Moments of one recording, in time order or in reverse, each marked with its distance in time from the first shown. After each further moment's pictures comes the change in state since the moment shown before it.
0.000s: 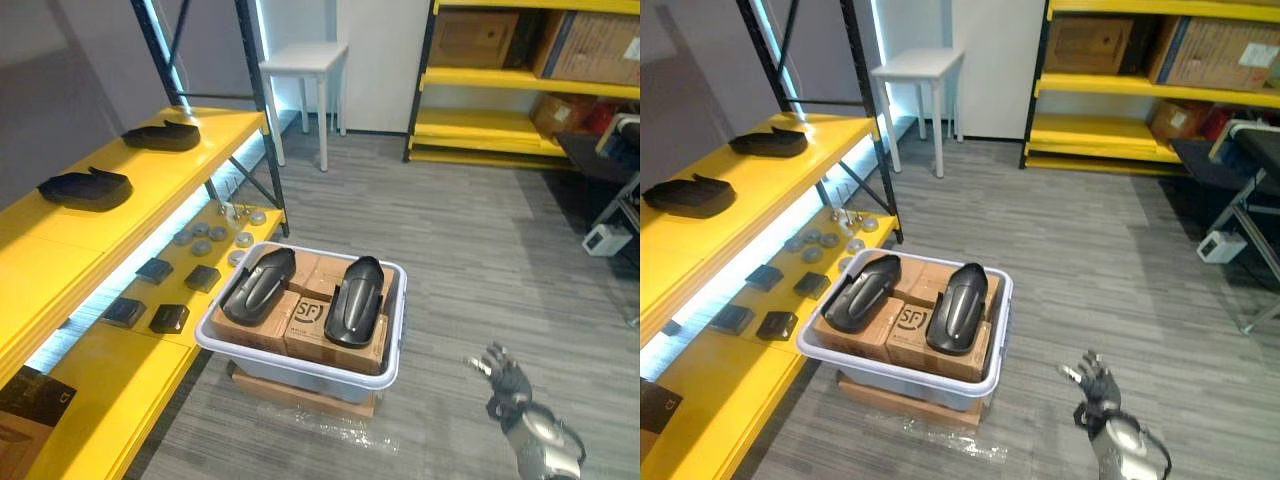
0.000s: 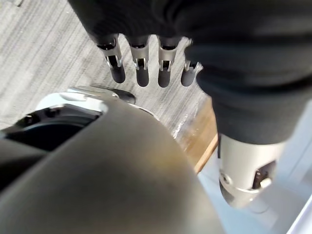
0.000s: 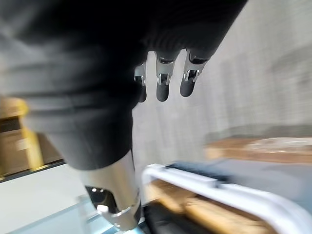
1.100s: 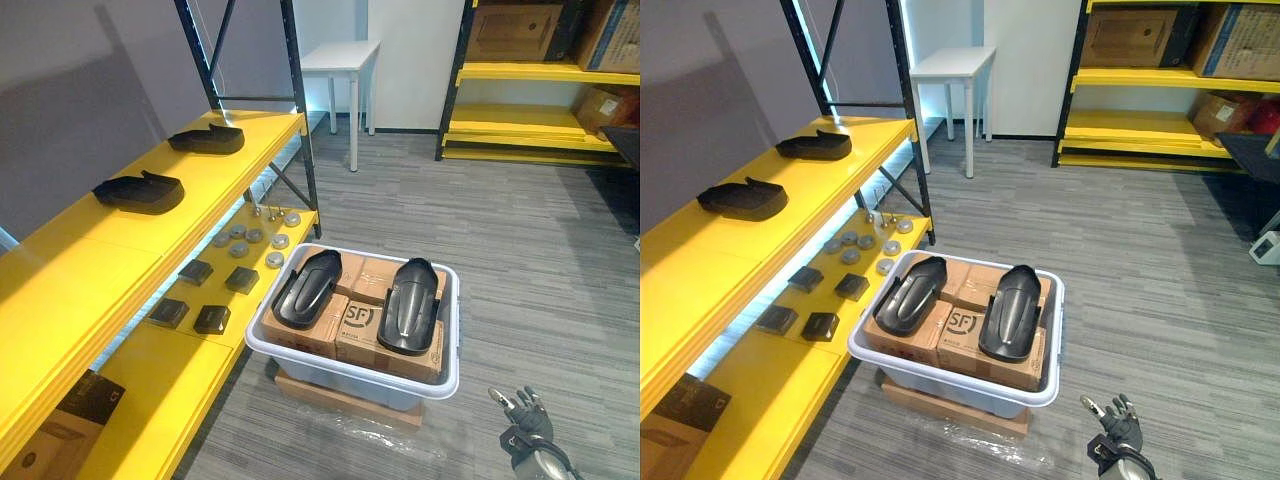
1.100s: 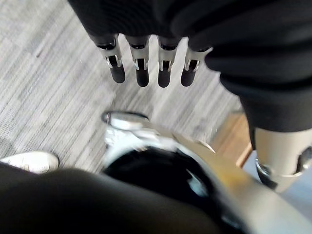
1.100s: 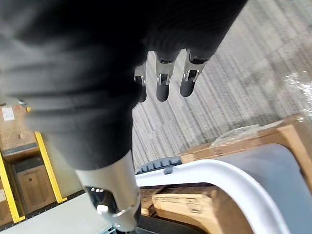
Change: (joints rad) left arm -0.003 -0.018 0.064 0.068 0.153 0.001 -0.089; right arm 0.002 0.031 -0.157 0.017 -0.028 -0.105 -0.065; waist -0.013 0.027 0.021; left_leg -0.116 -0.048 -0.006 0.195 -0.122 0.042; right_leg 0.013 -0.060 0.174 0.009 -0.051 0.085
